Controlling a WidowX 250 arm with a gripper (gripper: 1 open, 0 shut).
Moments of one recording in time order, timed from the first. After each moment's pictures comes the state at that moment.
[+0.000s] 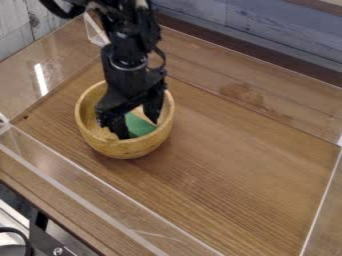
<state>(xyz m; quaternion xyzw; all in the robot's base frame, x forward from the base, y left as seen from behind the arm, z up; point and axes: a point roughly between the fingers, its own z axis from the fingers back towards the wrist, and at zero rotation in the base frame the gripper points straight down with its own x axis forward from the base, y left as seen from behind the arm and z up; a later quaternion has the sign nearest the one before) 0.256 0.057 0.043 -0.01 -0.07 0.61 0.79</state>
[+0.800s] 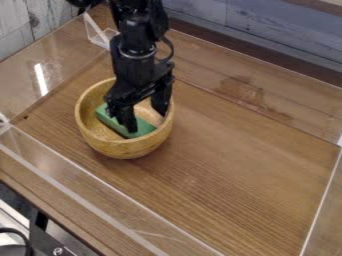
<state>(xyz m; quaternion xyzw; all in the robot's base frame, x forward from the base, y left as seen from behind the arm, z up) 0.262 0.070 0.051 -0.01 -0.04 0.63 0.78</state>
